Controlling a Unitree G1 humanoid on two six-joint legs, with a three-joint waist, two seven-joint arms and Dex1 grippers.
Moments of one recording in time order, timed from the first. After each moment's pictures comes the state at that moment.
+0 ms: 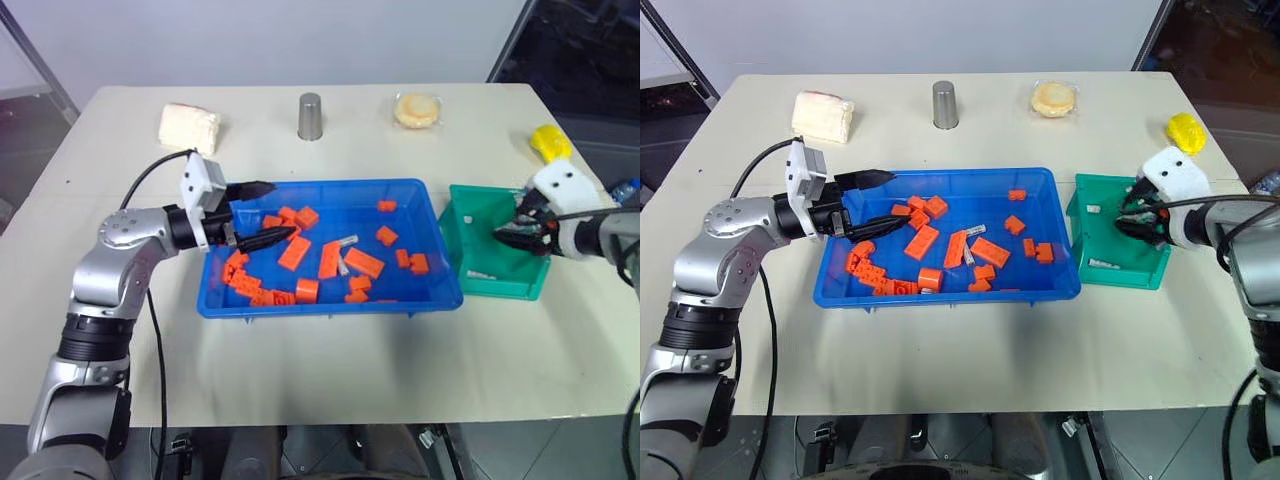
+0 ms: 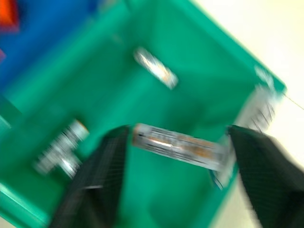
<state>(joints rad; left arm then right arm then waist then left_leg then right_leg) -0.55 0.62 0.02 -0.01 -0.51 0.36 -1.06 -0.44 -1.08 -0.09 -0.17 0.13 1.00 0.82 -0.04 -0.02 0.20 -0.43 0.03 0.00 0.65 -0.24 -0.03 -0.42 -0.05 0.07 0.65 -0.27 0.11</state>
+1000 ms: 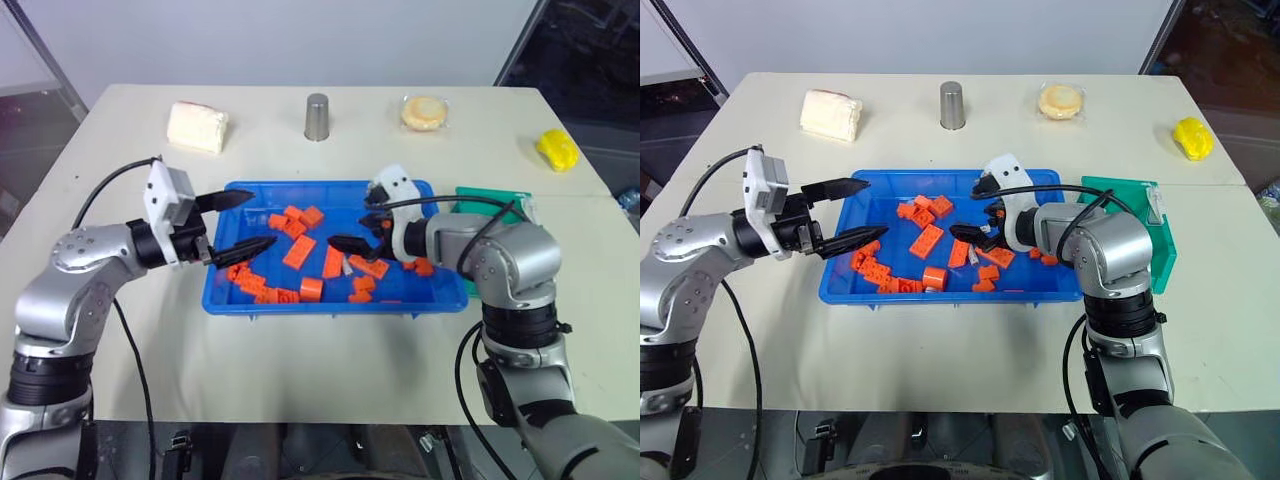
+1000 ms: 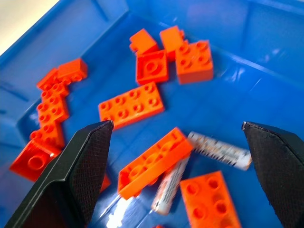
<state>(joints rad) -0.35 0.74 0.17 -0.31 -0.65 0.54 -0.98 -0.74 -0.34 0.02 -0.28 0.41 1.43 0.51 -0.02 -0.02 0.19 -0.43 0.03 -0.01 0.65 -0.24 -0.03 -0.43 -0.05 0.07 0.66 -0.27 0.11</state>
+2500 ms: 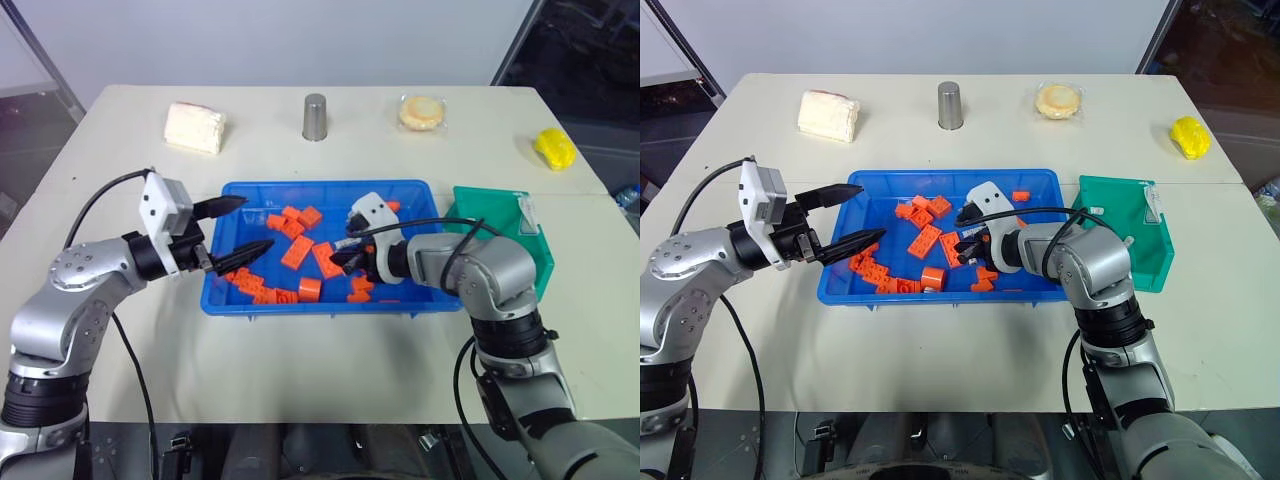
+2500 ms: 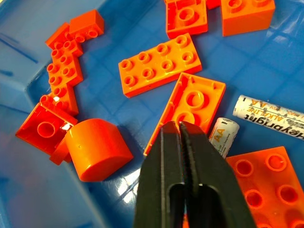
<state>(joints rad) -0.29 0.72 0.18 -0.36 -0.65 0.51 -0.86 -0.68 -0.34 0.13 -0.26 0.45 1.39 0.48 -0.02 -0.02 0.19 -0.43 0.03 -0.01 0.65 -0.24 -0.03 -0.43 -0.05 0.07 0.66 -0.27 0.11</state>
